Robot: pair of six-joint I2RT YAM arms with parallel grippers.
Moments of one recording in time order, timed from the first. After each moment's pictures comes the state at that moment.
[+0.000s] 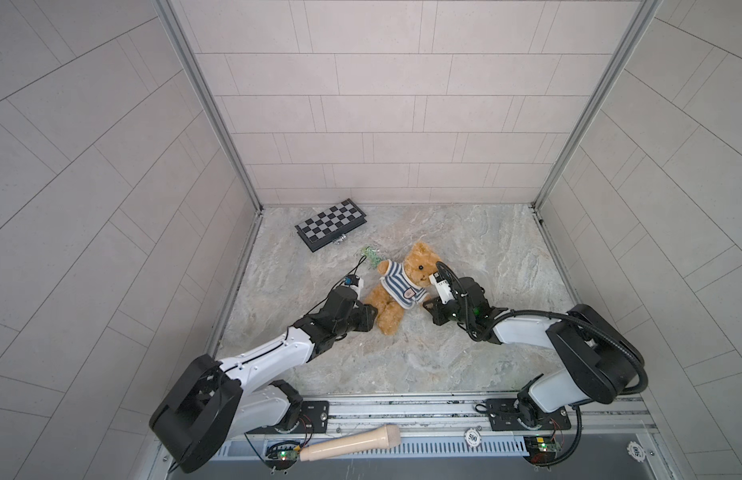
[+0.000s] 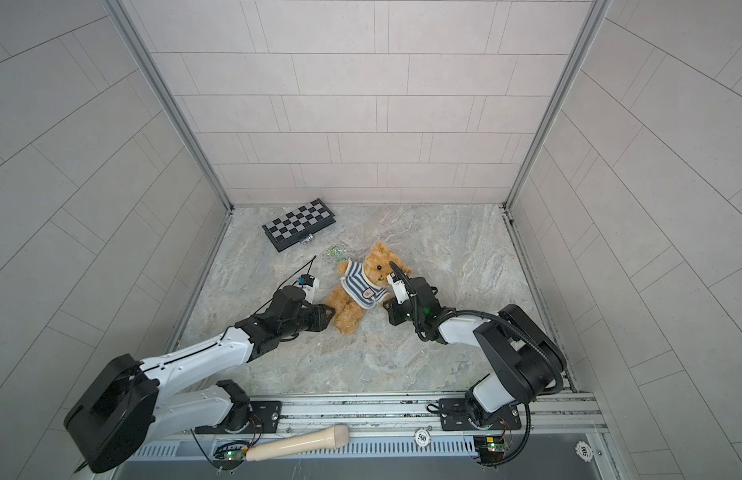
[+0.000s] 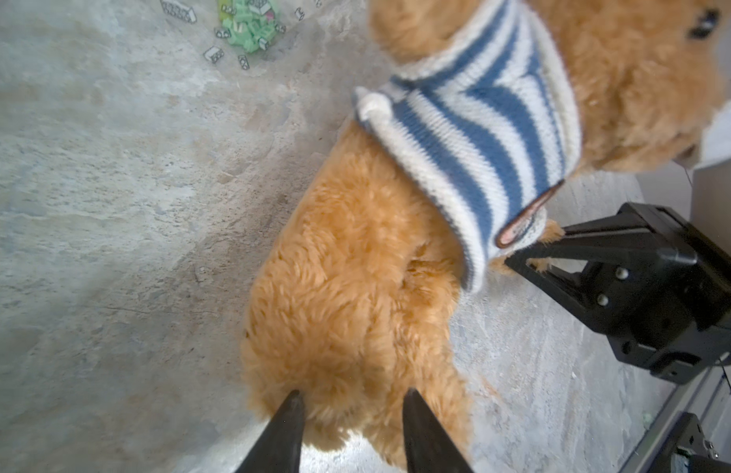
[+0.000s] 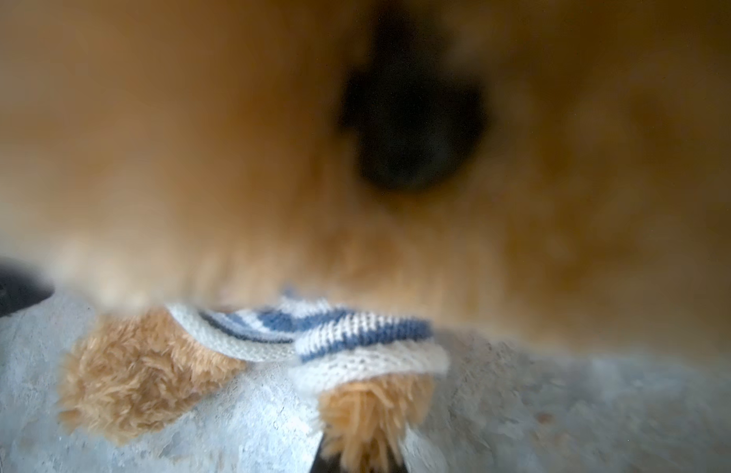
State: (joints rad) left arm -0.63 1.14 0.46 -0.03 0.10 -0.56; right arm 0.52 1.48 0.52 0.29 -0.27 0.27
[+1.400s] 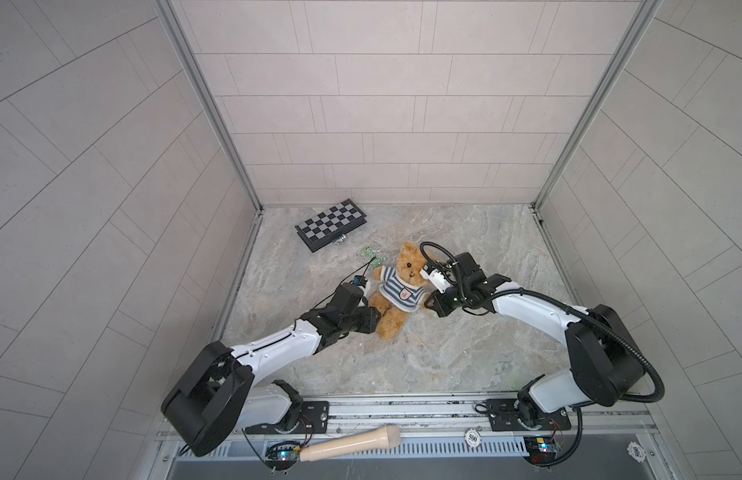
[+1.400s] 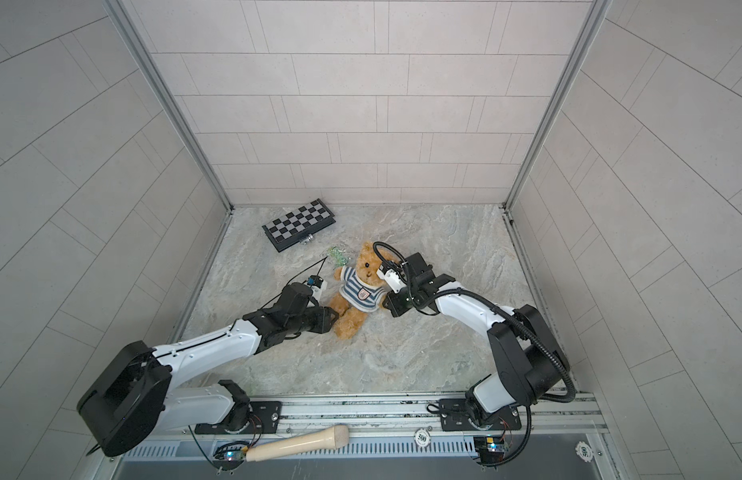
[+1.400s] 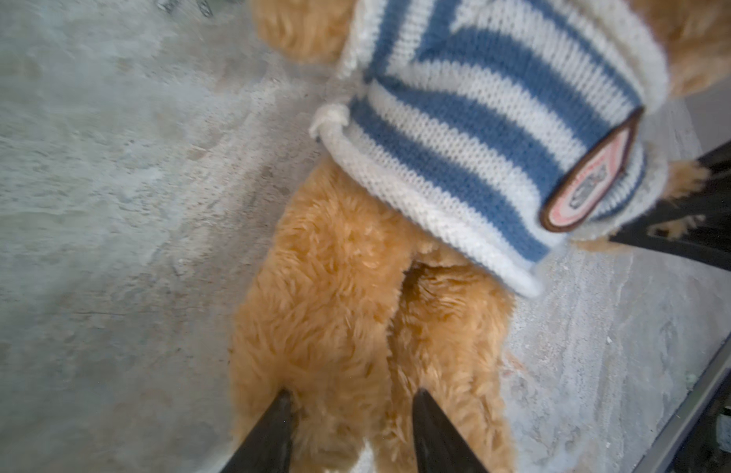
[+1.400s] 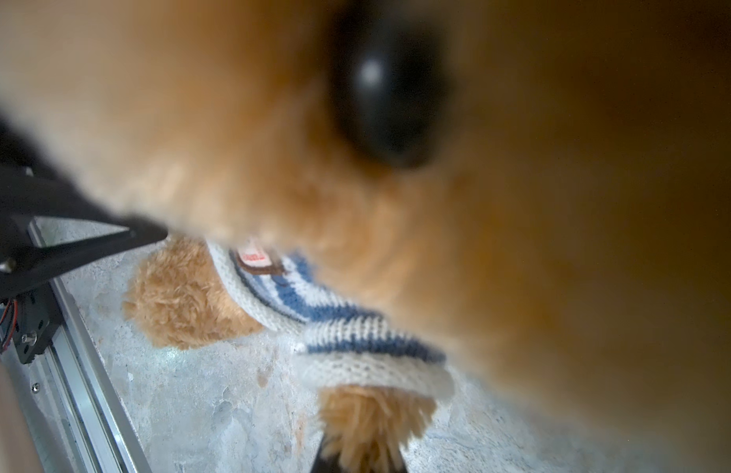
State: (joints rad) left arm -0.66 1.26 0.52 -0.08 0.13 -0.49; right arm 0.47 1.49 0.87 -0.37 -0.42 0.01
